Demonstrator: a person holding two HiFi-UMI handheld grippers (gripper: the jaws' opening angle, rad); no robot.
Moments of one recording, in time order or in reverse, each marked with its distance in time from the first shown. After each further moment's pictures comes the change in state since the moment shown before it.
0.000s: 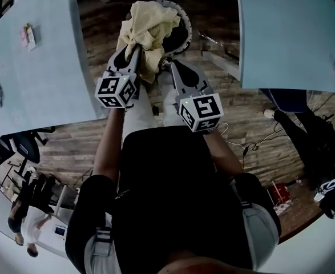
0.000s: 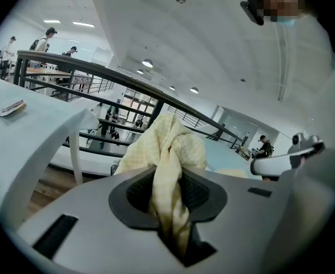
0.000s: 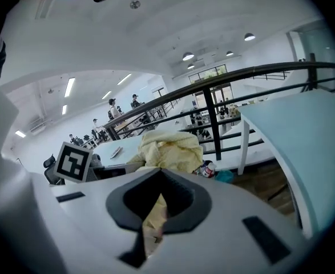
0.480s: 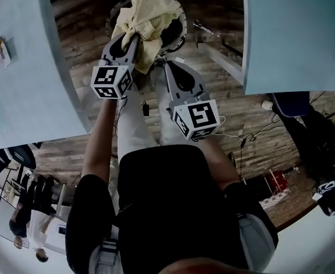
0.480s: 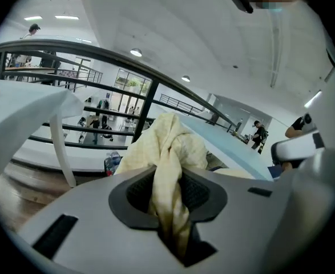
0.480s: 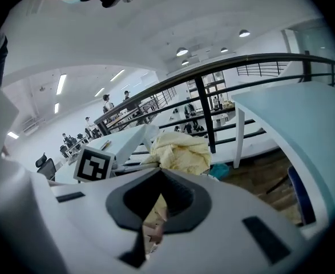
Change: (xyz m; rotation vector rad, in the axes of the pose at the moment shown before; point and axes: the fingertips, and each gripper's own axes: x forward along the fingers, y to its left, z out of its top) left arm 0.090 0.034 -0.052 0.091 0.091 -0.063; right arm 0.049 -0.032 -0.038 0.030 0.036 -0.050
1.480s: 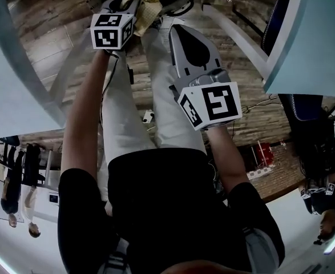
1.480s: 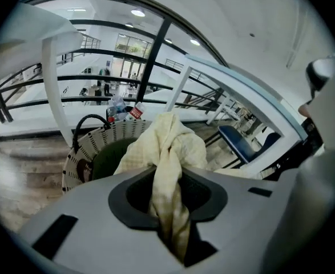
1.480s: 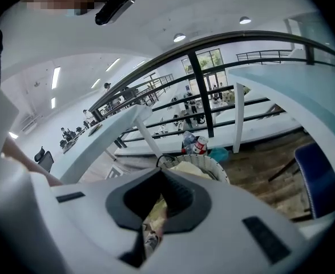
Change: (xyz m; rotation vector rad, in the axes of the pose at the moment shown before) left arm 0.102 0.057 -0.203 -0.021 0.354 0.040; right arm 0.062 -0.050 -0.074 0.009 0.106 0.008
